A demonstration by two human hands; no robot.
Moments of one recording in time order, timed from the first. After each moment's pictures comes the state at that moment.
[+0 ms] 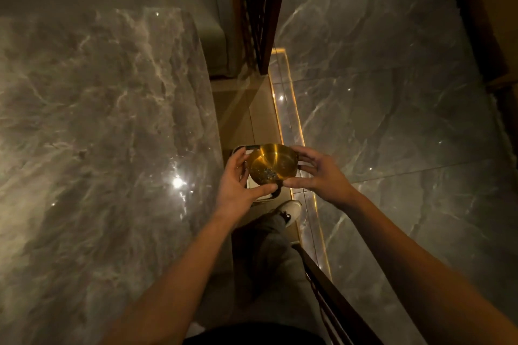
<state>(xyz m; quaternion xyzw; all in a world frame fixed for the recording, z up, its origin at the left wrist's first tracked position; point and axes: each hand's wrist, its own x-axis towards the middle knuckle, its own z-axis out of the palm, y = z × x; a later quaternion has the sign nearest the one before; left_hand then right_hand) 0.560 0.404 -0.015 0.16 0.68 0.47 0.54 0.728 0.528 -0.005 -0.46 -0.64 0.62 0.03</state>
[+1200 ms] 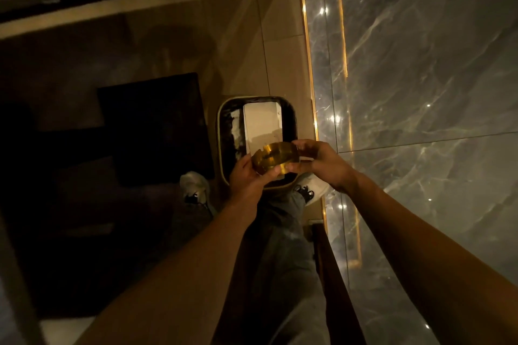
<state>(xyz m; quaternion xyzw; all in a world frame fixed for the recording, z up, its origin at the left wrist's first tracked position) 0.621 0.454 -0.343 -0.13 0.74 0.37 0.55 0.757 0.580 -0.378 -0.45 -0.46 0.76 -0.09</state>
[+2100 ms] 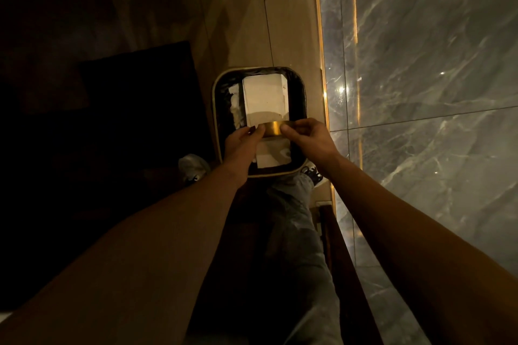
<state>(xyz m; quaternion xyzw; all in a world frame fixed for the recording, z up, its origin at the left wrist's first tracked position) 0.588 0.464 -0.433 -0.13 0.79 0.28 0.53 0.723 0.548 -0.442 -0.61 -0.38 0.70 -0.06</state>
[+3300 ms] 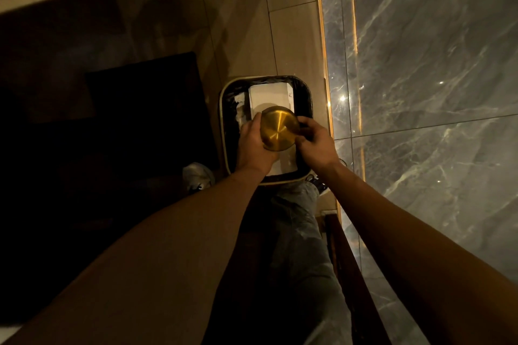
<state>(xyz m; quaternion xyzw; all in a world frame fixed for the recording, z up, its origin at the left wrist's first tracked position) 0.587 0.478 -0.416 0.20 0.85 0.09 0.48 0.705 0.545 -0.426 -0.59 -0.47 0.66 -0.02</state>
